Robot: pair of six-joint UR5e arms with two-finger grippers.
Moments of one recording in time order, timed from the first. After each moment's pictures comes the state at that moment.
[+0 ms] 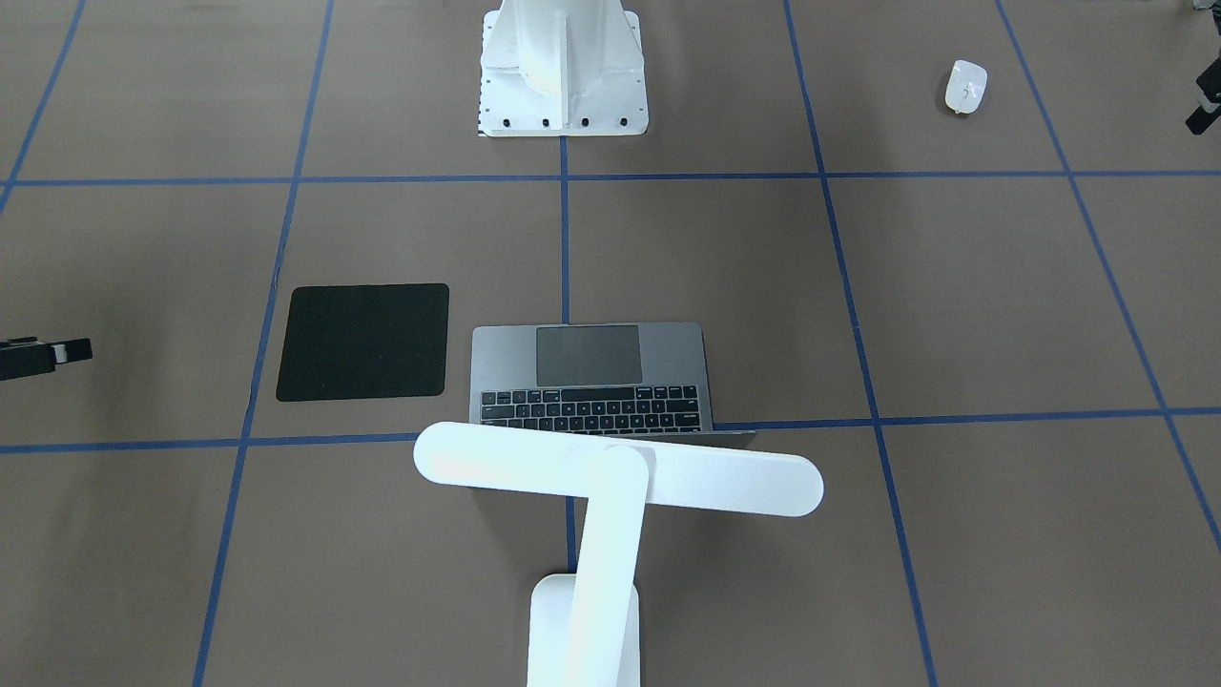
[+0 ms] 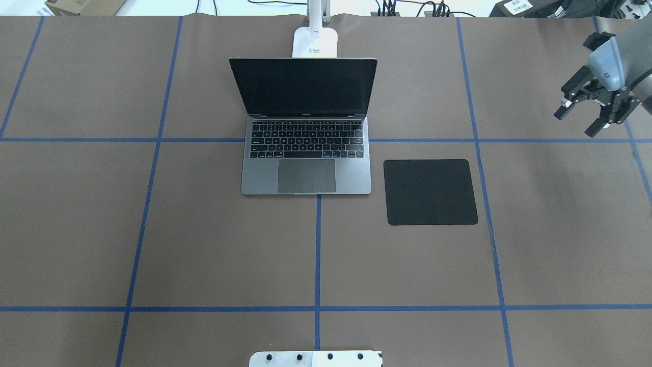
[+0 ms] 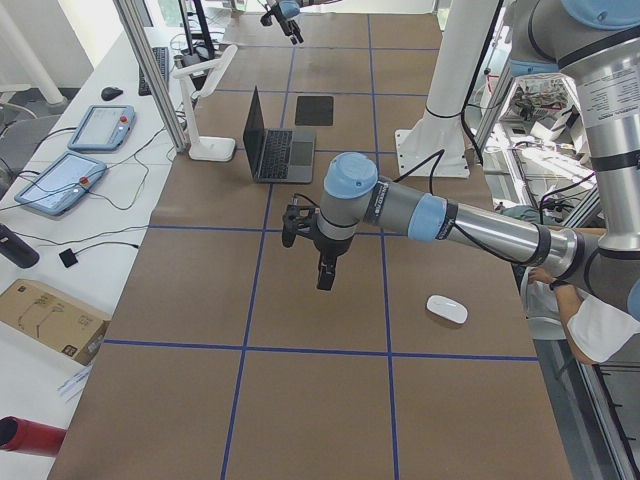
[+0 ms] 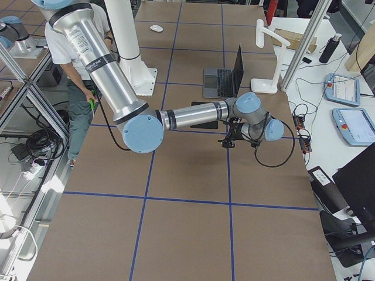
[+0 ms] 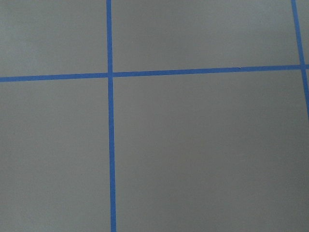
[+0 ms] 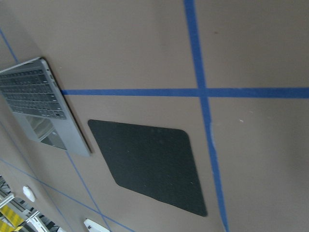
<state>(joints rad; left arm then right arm) -1.50 -1.25 -2.15 -1.63 -2.35 -0.23 1.30 -1.03 1.25 -2.62 2.76 -0.47</state>
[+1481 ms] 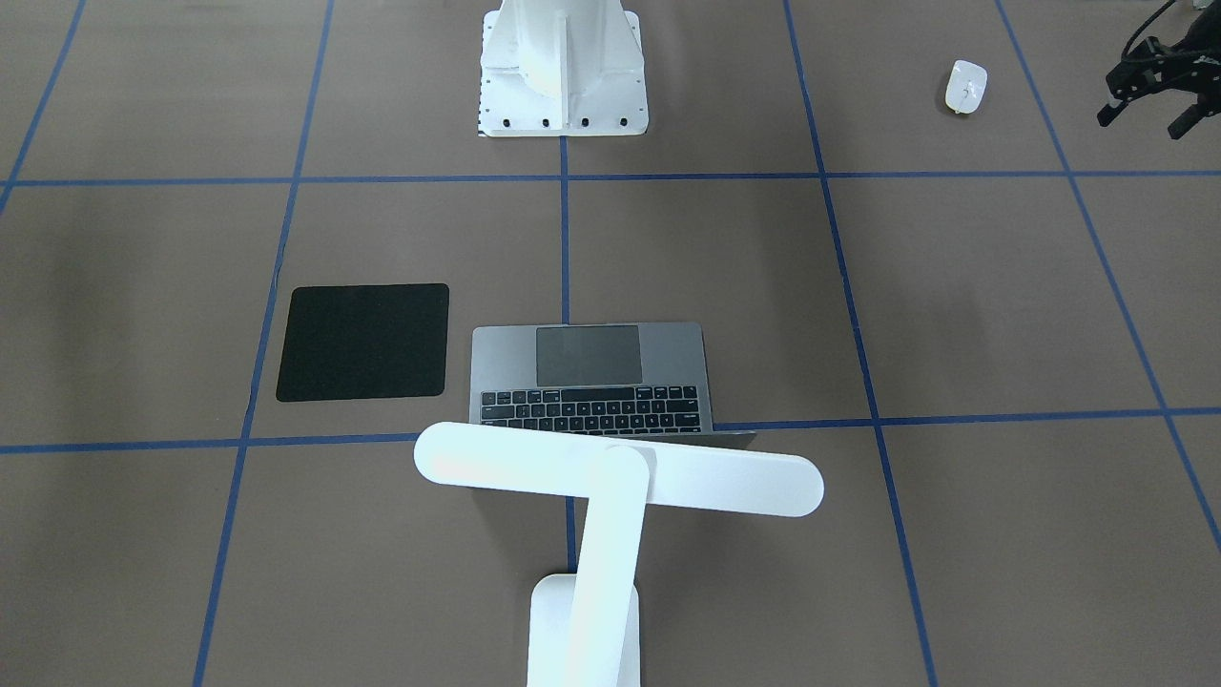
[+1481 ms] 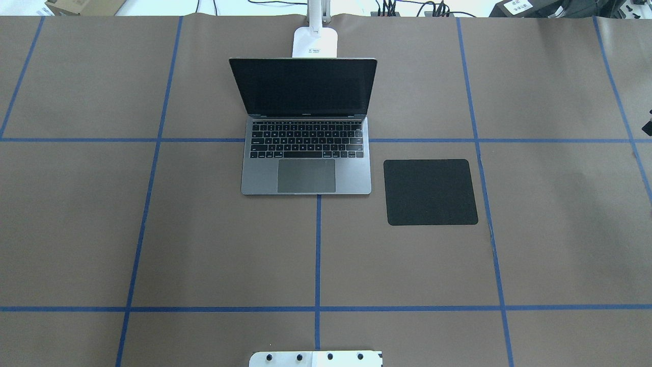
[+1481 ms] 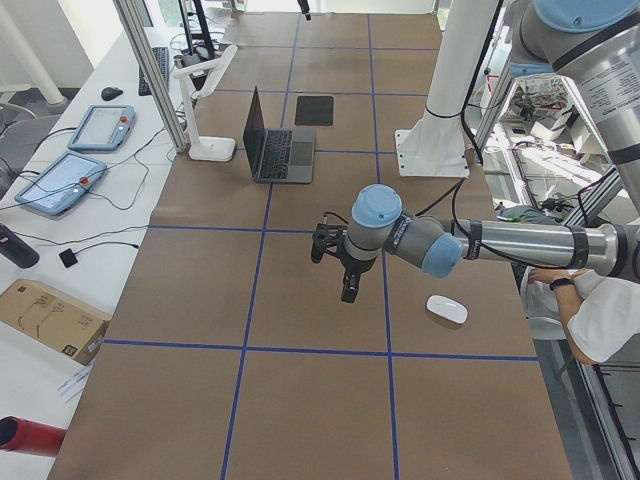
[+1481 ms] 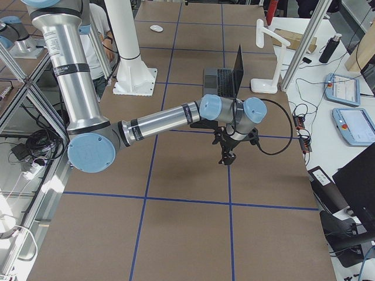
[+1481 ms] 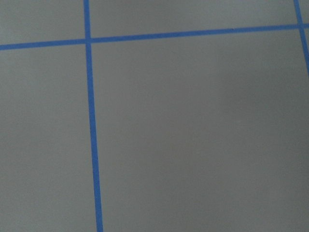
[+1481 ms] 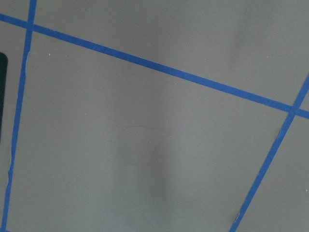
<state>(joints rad) -1.22 -1.00 -2.09 -2.10 -2.34 -0.35 1.39 -1.33 1.67 -2.10 2.40 -0.33</state>
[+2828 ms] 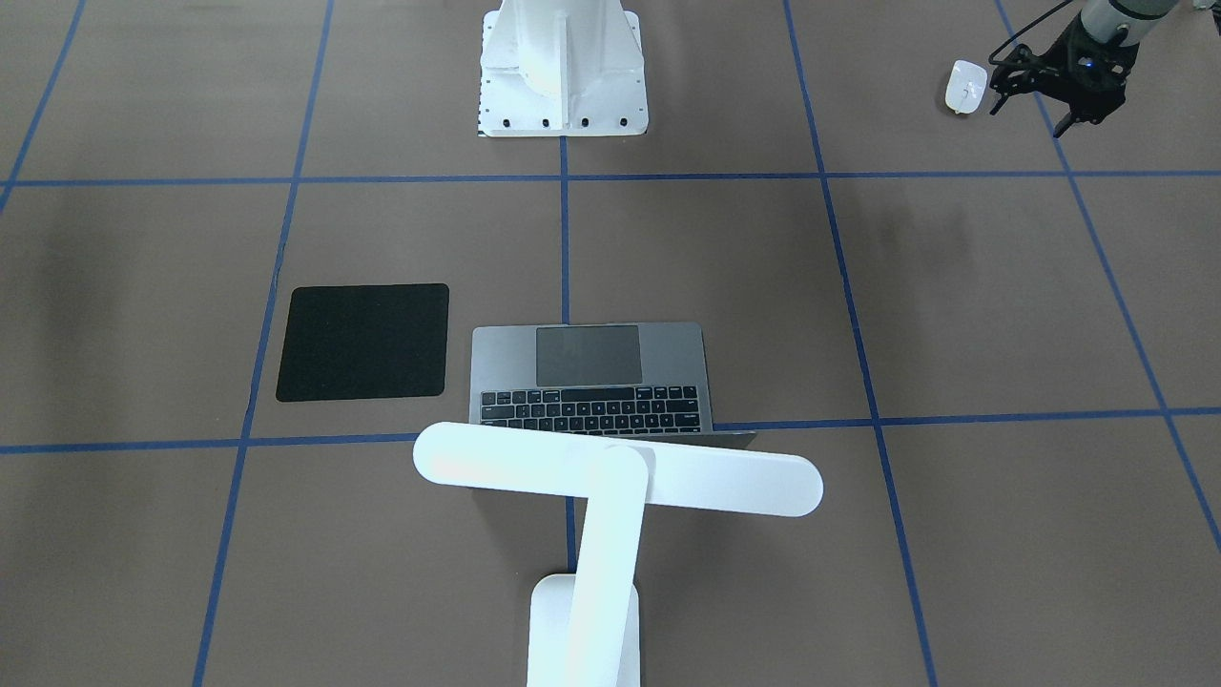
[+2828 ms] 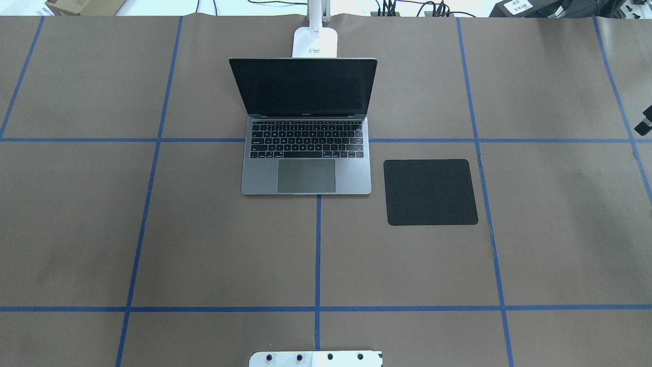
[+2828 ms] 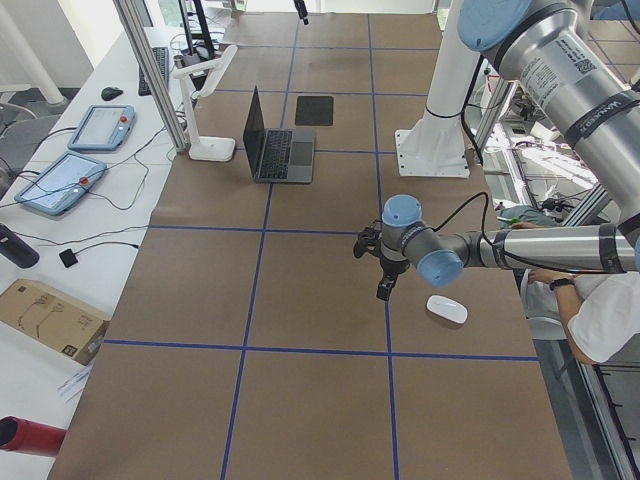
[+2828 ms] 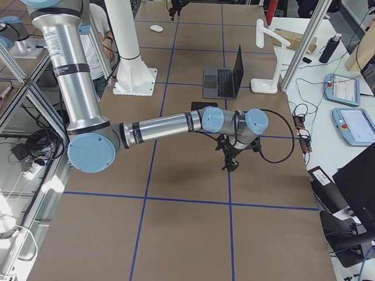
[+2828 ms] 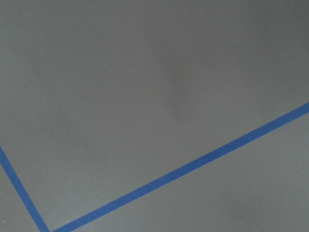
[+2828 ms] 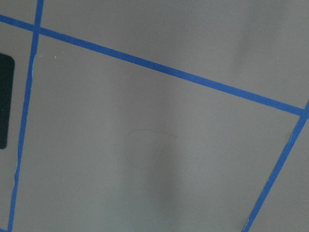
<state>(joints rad) -0.64 -0.89 -2.07 -2.37 -2.05 -0.57 1.39 -1.33 1.55 -1.93 2.43 -0.32</state>
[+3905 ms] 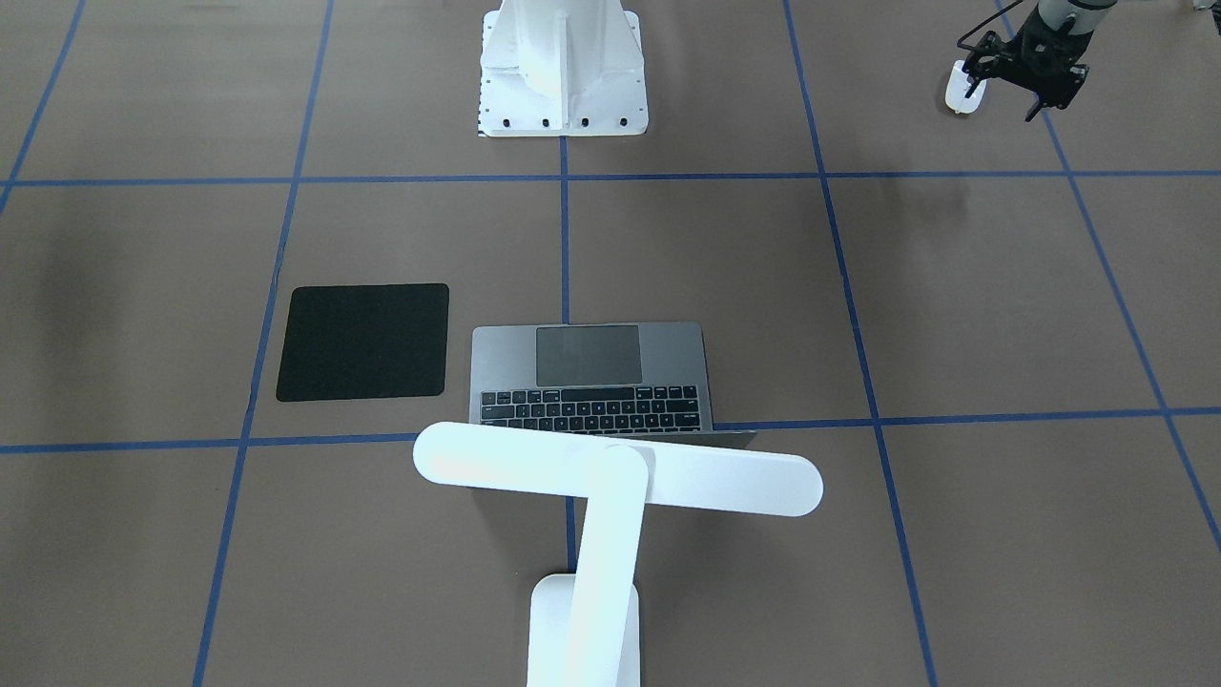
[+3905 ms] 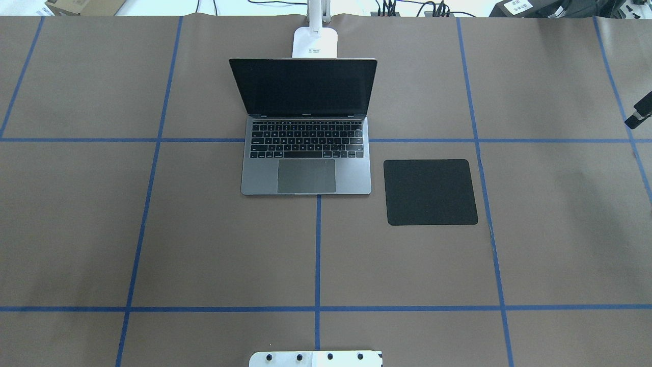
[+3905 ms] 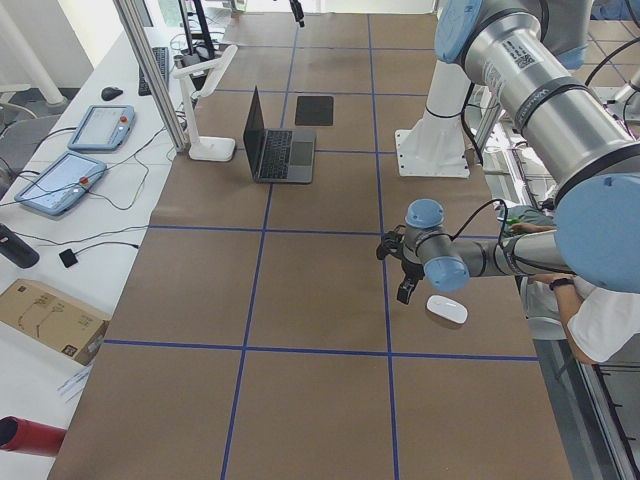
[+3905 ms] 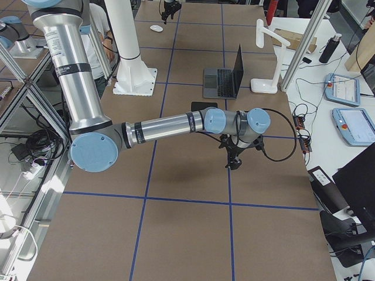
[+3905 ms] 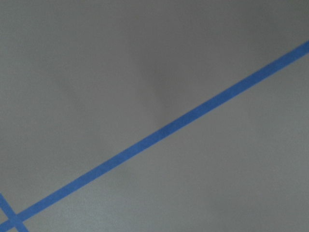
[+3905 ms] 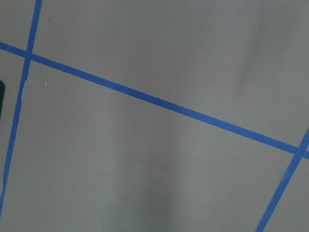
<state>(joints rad) -0.26 -0.80 -2.05 -2.55 -1.82 -0.81 1.38 -1.32 1.54 -1.90 2.46 -0.28</state>
